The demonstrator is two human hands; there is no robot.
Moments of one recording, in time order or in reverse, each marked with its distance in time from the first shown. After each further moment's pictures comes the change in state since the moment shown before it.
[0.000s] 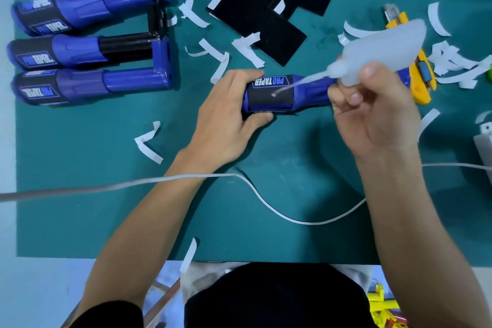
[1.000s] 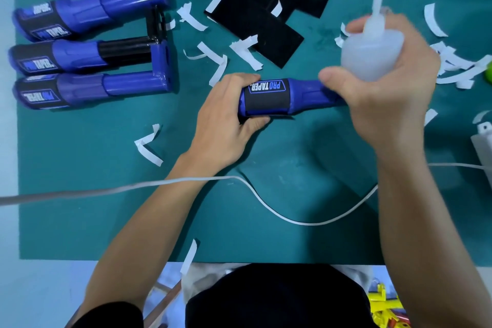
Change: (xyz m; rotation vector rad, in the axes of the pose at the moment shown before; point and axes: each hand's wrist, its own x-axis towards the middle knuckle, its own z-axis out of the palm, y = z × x) left_hand -0.003 0.001 0.000 0.009 0.044 0.027; right_hand 0.009 -0.017 -0.002 -1.049 0.037 -0.575
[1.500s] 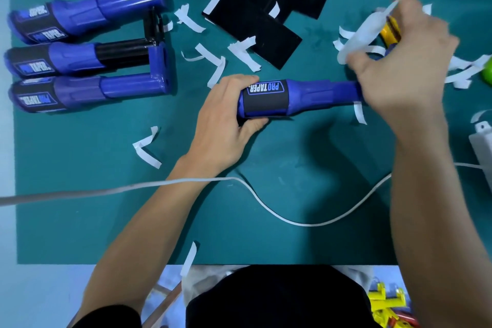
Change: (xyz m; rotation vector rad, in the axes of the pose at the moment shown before) left_hand -0.001 0.000 0.000 0.000 0.011 0.017; right_hand 0.036 0.025 -0.019 -0.621 -0.076 0.163
